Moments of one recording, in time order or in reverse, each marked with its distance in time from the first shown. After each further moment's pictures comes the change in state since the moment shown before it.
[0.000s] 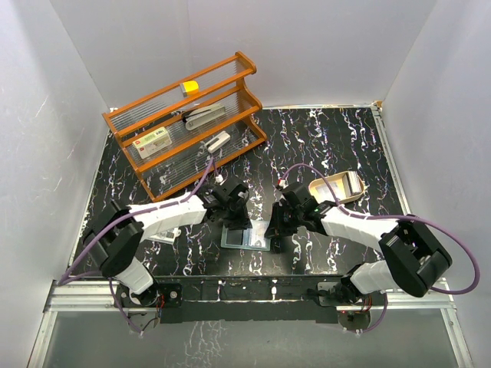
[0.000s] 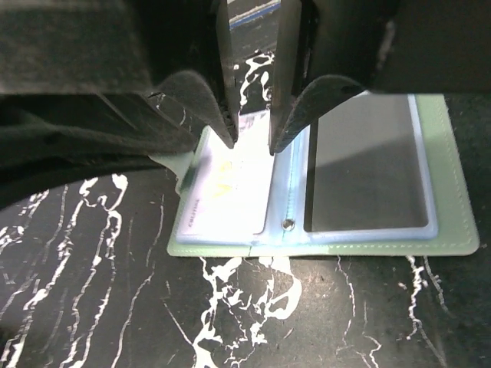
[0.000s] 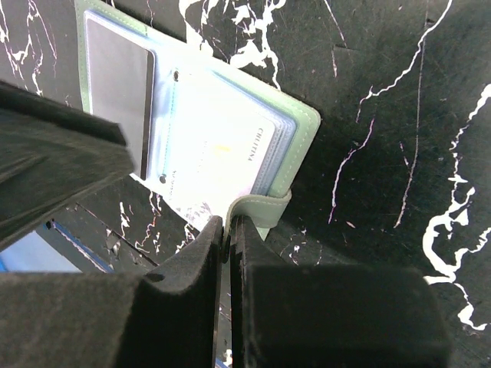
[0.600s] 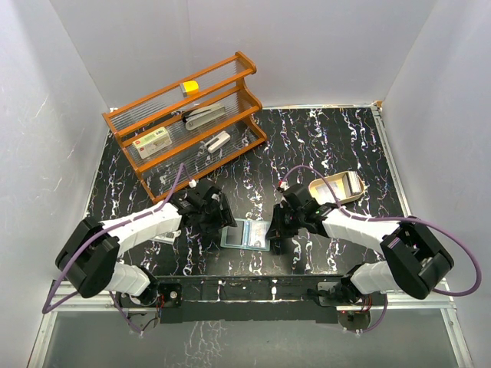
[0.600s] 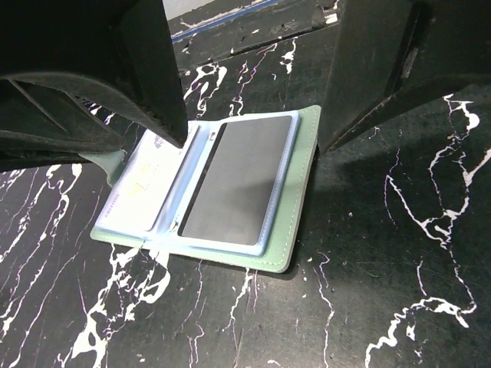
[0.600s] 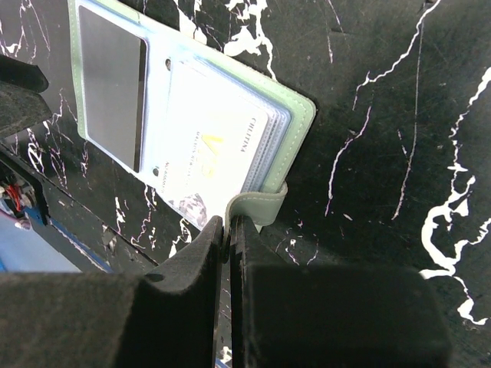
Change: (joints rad) left arm 0.147 -0.234 -0.208 -0.028 0.004 0.022; right arm 0.002 -0.015 -0.019 0.004 0.000 0.000
